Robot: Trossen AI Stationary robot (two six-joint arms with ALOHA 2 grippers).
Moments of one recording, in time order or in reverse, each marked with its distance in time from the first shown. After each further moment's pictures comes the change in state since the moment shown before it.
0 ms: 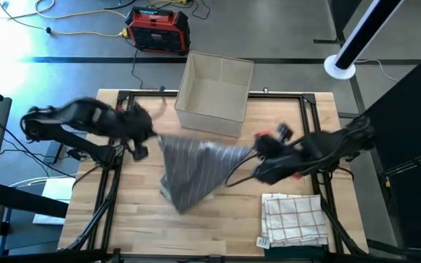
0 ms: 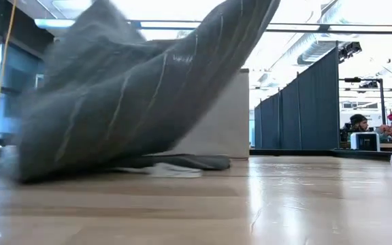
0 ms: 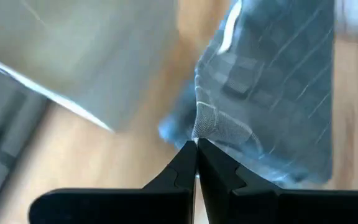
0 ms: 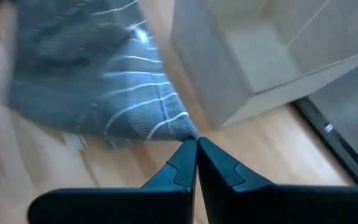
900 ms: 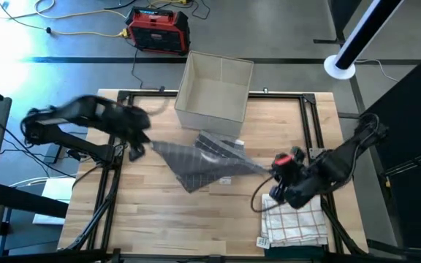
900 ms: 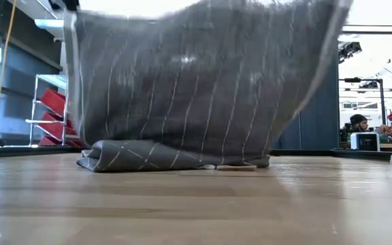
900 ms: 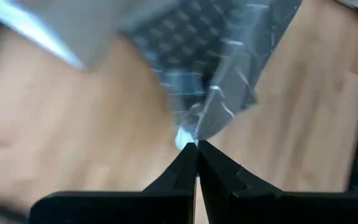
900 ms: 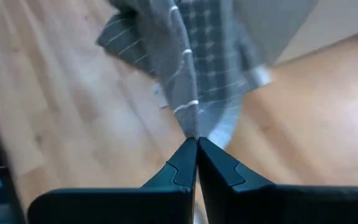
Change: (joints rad) left arm 0.087 0.004 -0.212 -0.020 0.366 -0.146; right arm 0.249 -0.190 -0.521 0.280 -0.118 0.354
